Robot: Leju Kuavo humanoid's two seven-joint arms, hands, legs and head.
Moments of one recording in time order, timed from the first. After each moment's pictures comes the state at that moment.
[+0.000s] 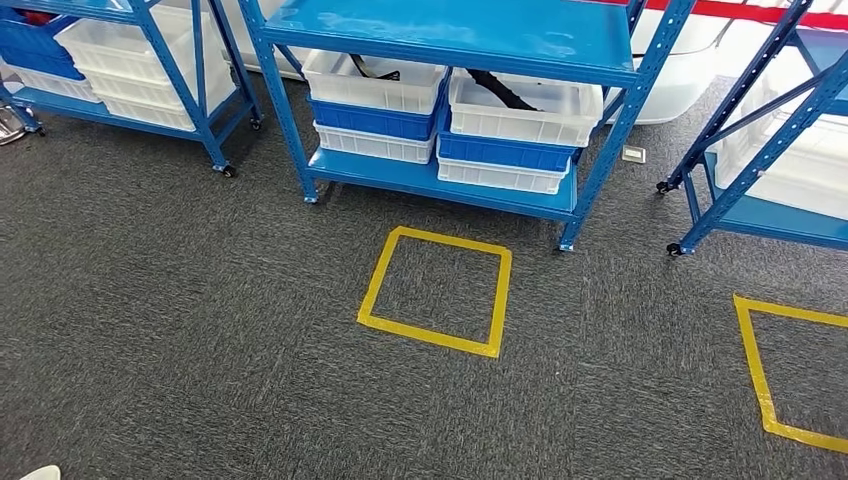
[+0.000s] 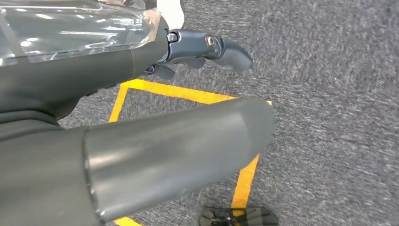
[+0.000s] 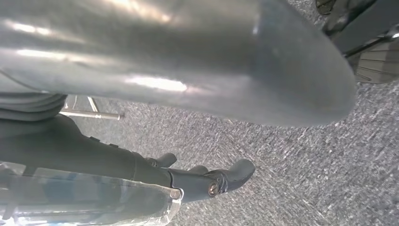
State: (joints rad) left arm -0.09 -0.09 0.99 -0.20 -1.08 0.15 -0.33; right arm -0.04 0.03 -0.18 -0.18 0.39 -0.17 0.10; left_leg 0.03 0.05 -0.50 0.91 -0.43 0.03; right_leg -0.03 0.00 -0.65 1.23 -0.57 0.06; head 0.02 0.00
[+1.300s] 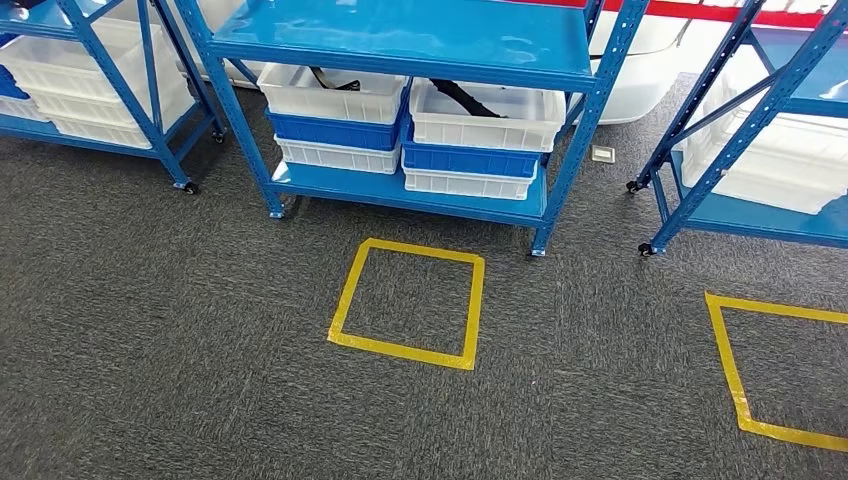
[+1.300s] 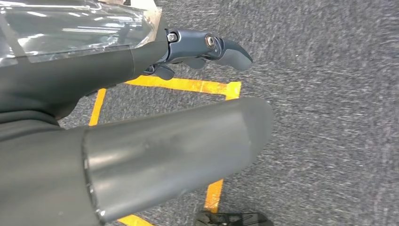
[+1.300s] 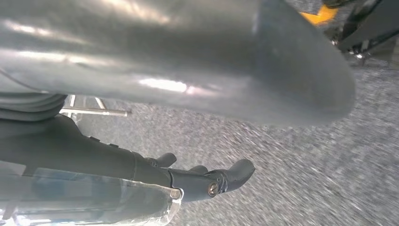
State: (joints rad) left arm -0.09 -0.09 0.99 -0.20 -1.10 0.15 -0.34; right arm -0.04 0.03 -0.18 -0.18 0.40 -0.20 0.13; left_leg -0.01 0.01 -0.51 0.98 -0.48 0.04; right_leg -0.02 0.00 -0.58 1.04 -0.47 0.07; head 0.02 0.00
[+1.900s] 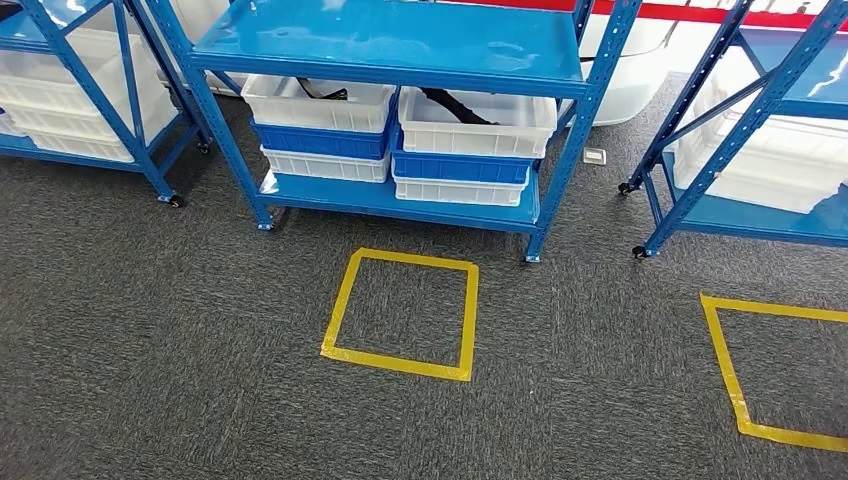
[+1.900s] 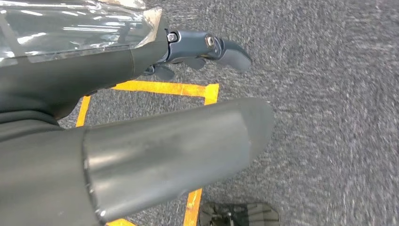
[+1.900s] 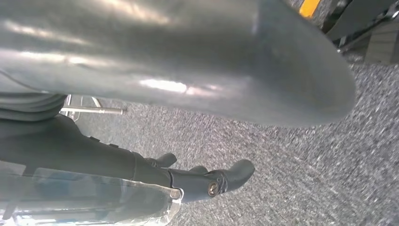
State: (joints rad) left arm -0.09 -0.09 0.99 -0.21 -1.09 0.15 -0.35; right arm -0.04 0.04 -0.18 -0.18 0.42 -0.20 0.13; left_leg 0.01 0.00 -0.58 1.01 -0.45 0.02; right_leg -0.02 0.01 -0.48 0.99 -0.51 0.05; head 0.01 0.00
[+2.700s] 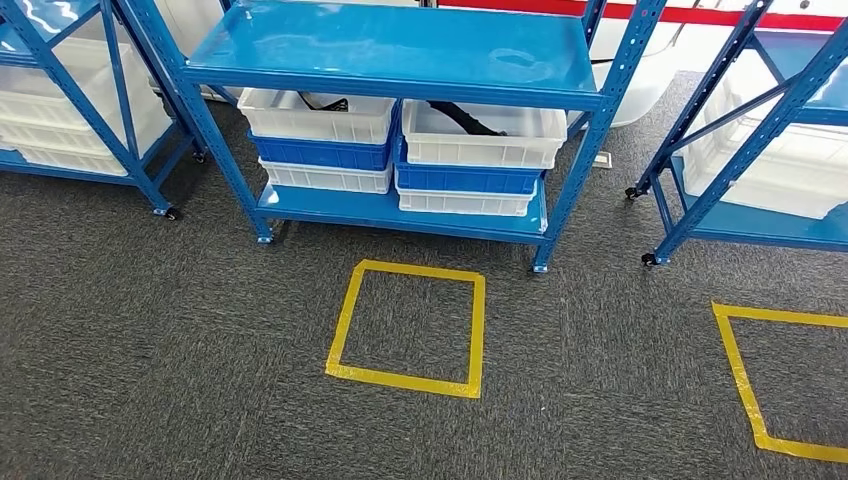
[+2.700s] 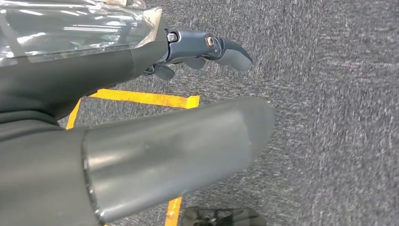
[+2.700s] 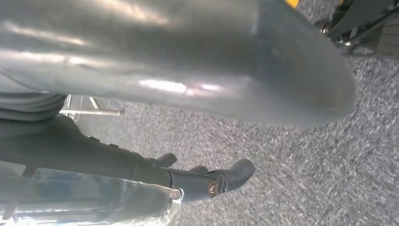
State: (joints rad) left arm -0.09 -0.09 1.01 -0.20 -1.09 0.16 -0.36; right arm -0.04 0.04 -0.18 -0.18 0.43 -0.21 0.13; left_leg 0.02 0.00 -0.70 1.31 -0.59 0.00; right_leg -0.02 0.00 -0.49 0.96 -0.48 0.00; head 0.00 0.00
